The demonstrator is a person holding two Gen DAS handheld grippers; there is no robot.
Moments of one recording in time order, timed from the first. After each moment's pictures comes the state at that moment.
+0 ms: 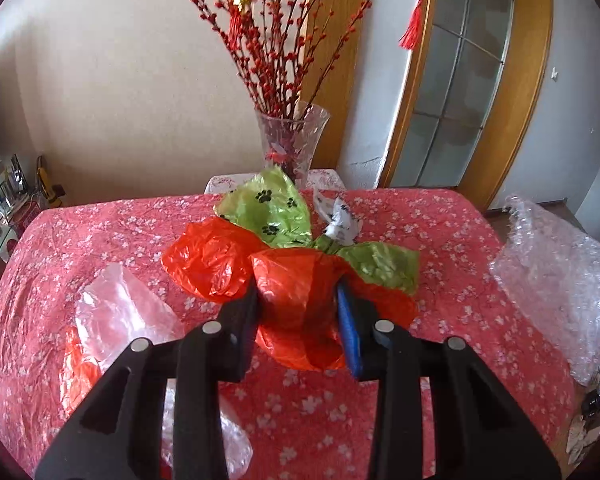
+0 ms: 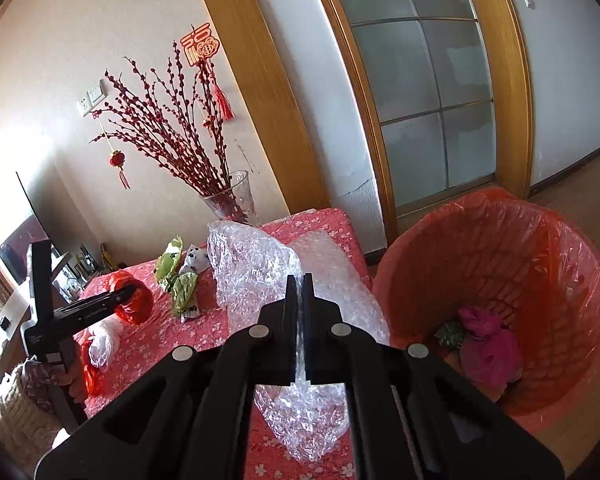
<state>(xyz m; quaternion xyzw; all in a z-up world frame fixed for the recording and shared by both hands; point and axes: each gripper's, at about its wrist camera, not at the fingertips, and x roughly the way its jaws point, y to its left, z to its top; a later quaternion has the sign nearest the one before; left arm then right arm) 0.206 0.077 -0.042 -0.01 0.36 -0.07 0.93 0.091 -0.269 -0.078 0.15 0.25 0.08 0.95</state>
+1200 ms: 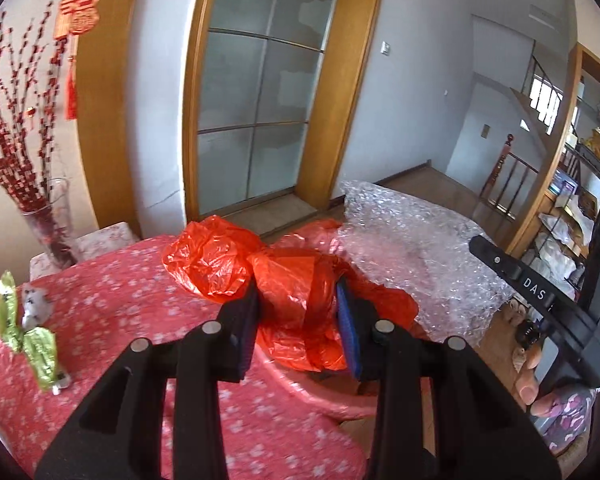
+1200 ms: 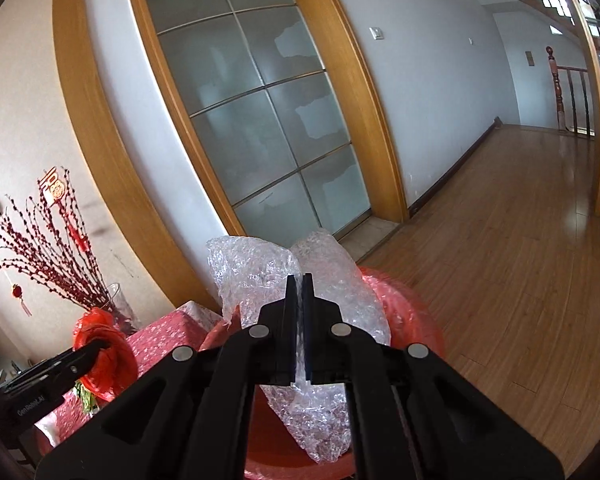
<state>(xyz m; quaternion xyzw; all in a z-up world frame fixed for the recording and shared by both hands) 0.158 -0.189 0.012 0.03 0.31 -0.34 0.89 0.037 -0.418 -0.067 0.23 0.15 -0.16 0.95</state>
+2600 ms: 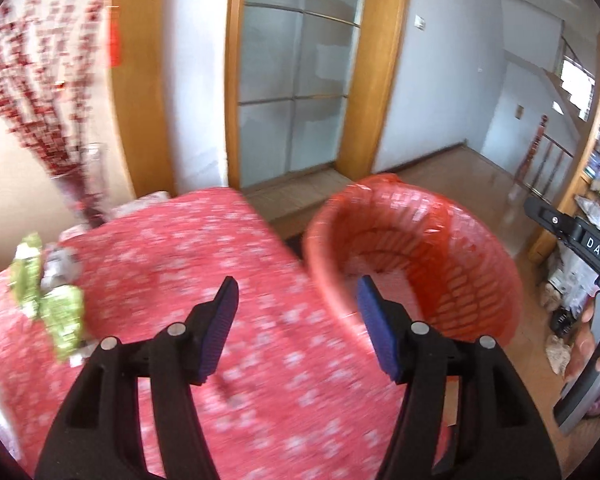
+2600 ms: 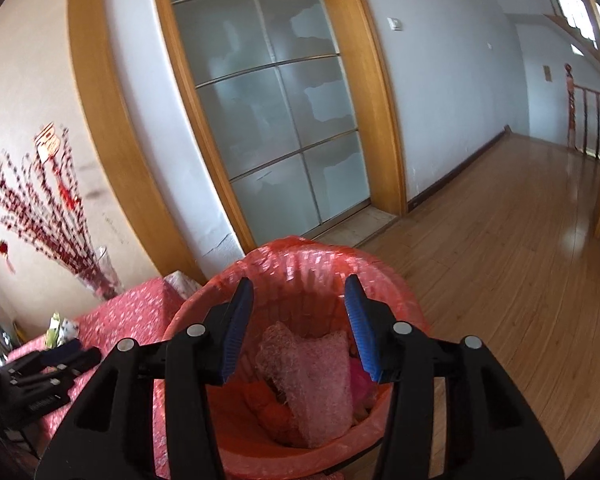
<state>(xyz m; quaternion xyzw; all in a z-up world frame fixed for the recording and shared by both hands) 0.172 -0.141 -0.039 0.05 0.34 -0.26 0.90 0.046 -0.415 -0.082 0.18 0.20 -0.14 0.95</state>
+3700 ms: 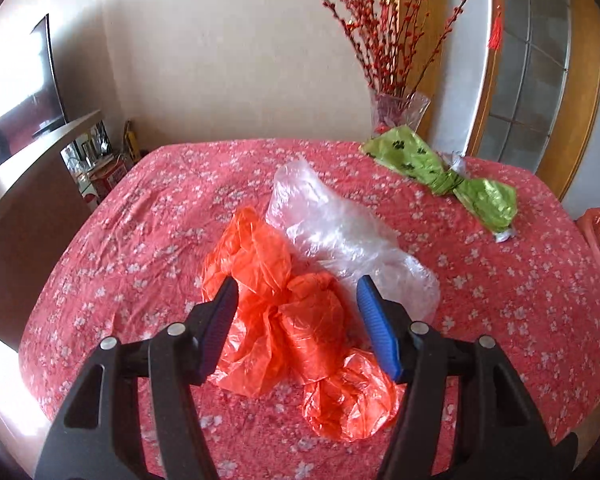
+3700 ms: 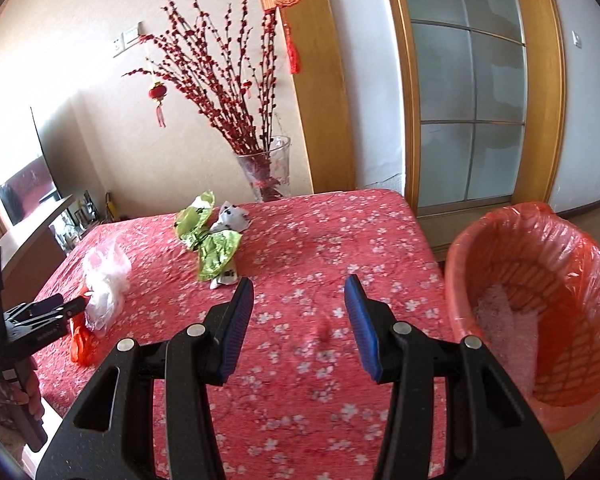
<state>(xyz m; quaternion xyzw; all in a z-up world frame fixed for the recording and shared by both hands) 0.125 0.166 -0.073 -0.01 0.38 0.08 0.92 0.103 -0.187 -0.093 0.06 0.28 0.11 0.95</state>
